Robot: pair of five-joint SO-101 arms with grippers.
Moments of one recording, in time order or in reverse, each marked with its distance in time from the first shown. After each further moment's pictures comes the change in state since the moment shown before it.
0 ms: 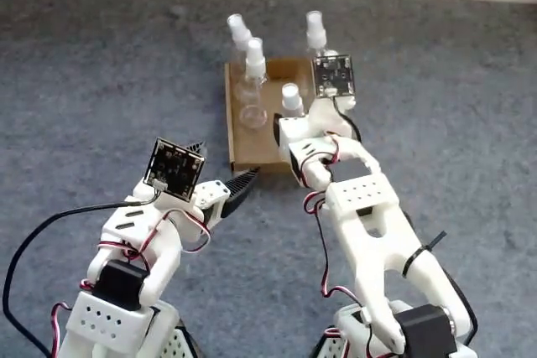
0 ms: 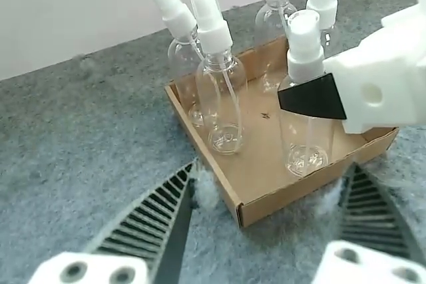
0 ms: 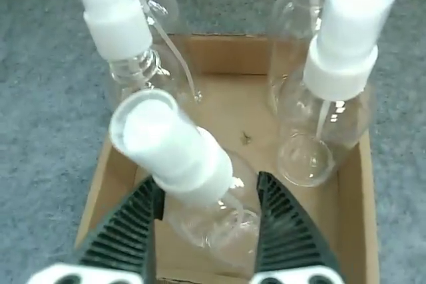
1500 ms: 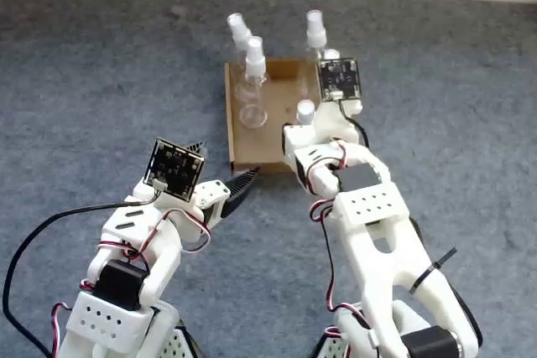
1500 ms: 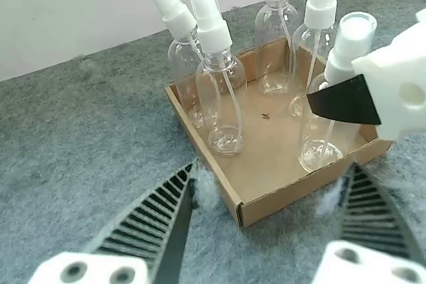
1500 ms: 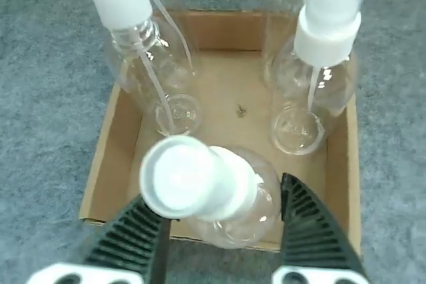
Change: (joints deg) left arm 0.0 0.0 0.0 -0.1 0.0; right arm 0.4 -9.1 0.3 9.5 -0.1
